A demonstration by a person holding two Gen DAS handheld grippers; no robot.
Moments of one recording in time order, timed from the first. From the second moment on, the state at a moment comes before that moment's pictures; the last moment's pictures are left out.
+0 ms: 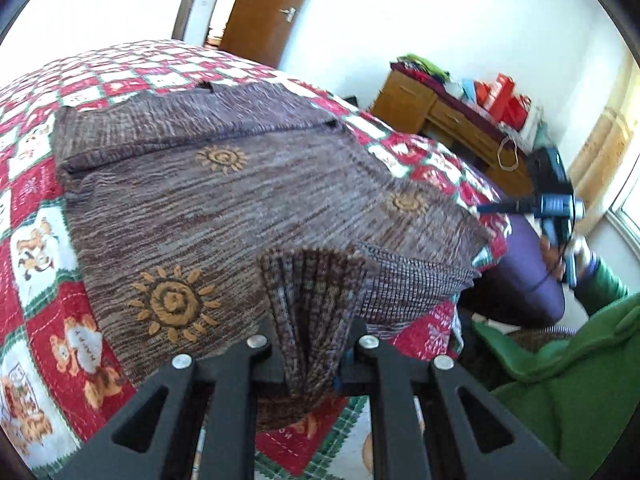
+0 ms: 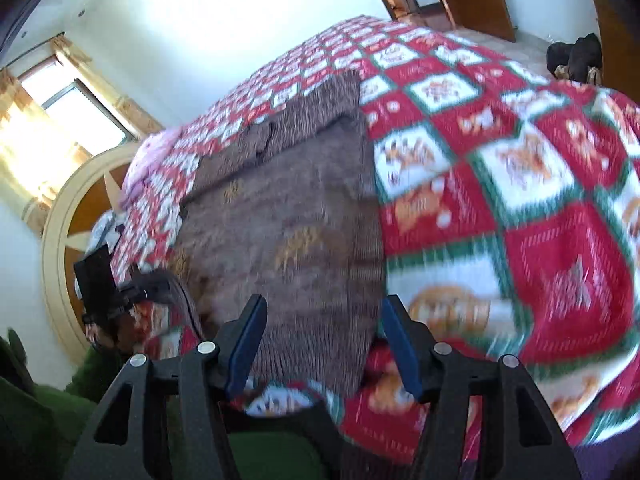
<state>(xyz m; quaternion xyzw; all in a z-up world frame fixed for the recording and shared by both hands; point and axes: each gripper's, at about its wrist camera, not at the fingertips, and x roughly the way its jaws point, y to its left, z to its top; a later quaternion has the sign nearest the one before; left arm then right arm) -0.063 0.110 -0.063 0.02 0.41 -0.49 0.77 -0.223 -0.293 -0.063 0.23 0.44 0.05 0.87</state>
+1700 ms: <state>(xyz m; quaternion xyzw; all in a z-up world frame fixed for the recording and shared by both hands) 0.067 0.135 -0.097 -0.14 0.43 -0.27 0.85 0.021 -0.294 -0.065 0.03 0.43 0.07 0.90</state>
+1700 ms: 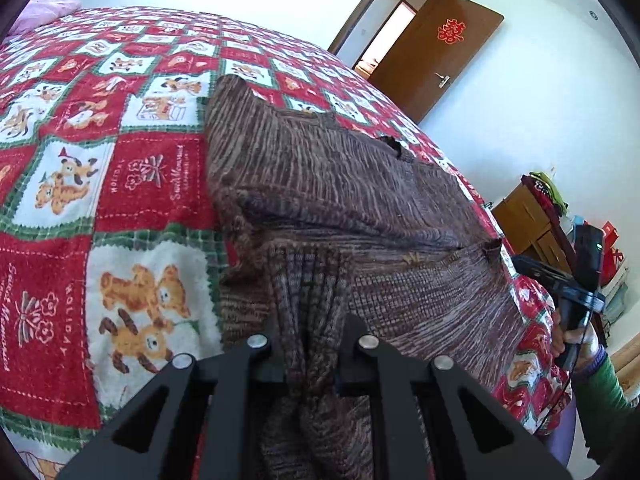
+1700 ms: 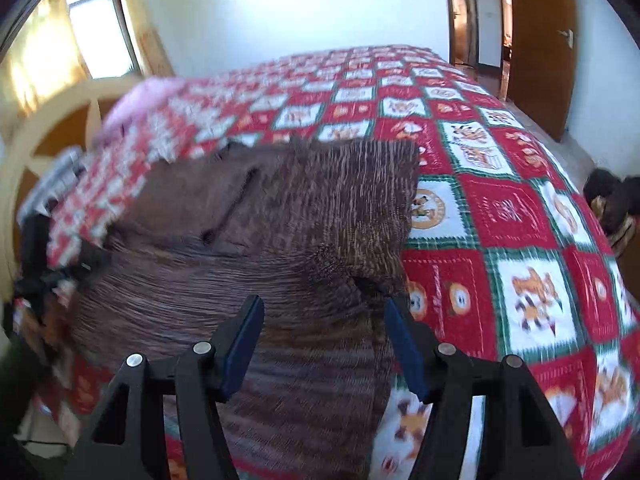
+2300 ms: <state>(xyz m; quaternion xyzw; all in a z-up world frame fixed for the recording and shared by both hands) 0.058 0.141 -0.087 -0.16 0.41 -0.27 0.85 0.011 -0.268 -0.063 0.03 0.43 0.05 0.90</state>
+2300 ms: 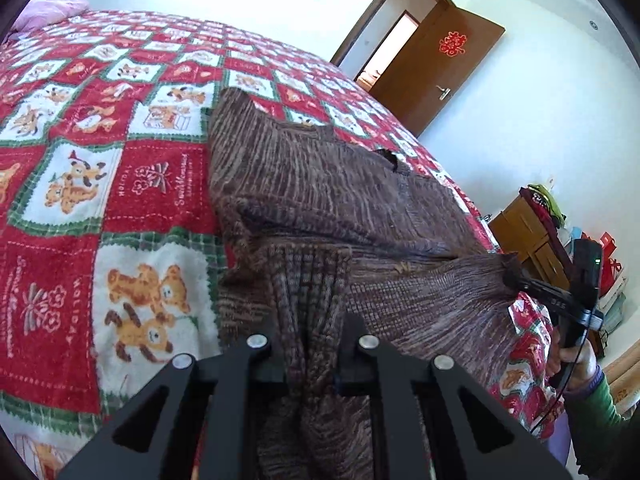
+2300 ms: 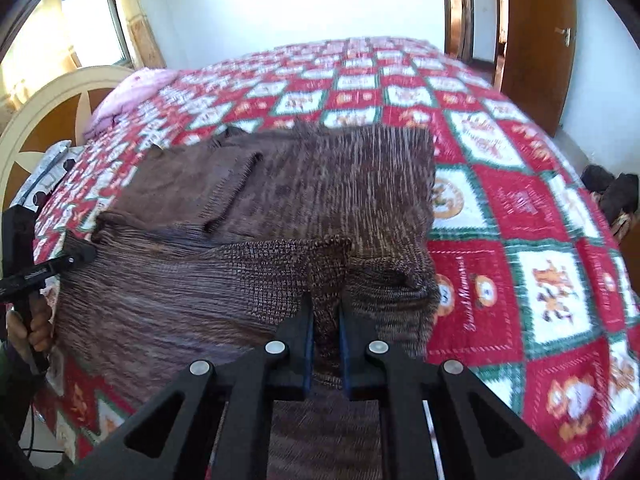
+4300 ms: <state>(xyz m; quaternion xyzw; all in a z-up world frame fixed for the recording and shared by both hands) 0.281 0.102 -0.095 -0.13 0.44 -0.11 0.88 0.231 -0.314 -0.091 -0.02 0.38 -0.08 0.92</state>
